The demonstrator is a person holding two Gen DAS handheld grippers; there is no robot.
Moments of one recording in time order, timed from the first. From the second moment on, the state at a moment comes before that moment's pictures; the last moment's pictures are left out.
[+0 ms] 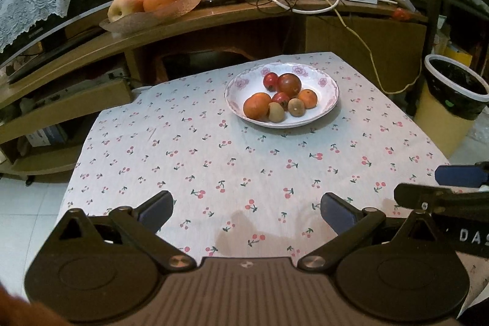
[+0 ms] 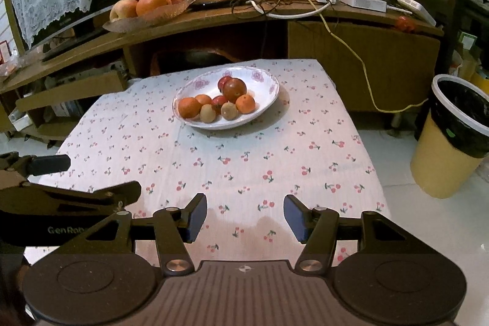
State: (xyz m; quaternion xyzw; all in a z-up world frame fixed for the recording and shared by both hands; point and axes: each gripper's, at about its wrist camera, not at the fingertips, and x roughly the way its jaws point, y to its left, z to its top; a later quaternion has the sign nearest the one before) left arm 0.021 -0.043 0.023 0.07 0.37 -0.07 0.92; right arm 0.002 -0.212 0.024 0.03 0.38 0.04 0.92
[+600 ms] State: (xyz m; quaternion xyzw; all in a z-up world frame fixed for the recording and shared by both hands) left arm 0.008 -0.045 0.021 0.08 0.38 -0.07 0.92; right arm -0.011 -0.208 0.017 0.02 0.40 0.04 0.92
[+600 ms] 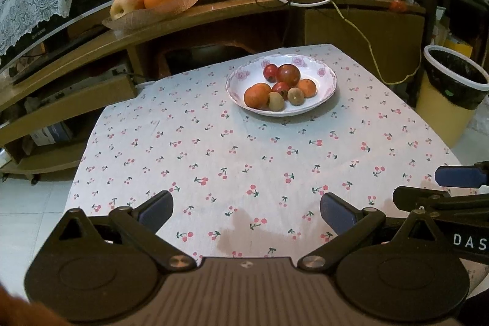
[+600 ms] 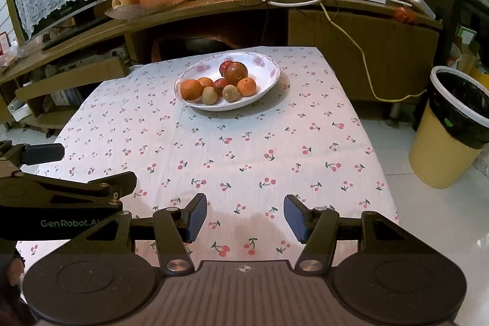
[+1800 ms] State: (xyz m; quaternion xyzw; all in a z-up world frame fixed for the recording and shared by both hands) left arm 0.006 -0.044 0.017 0.09 0.38 -0.06 0.92; right arm -0.010 -0.205 0.011 0.02 0.40 0.04 0.91
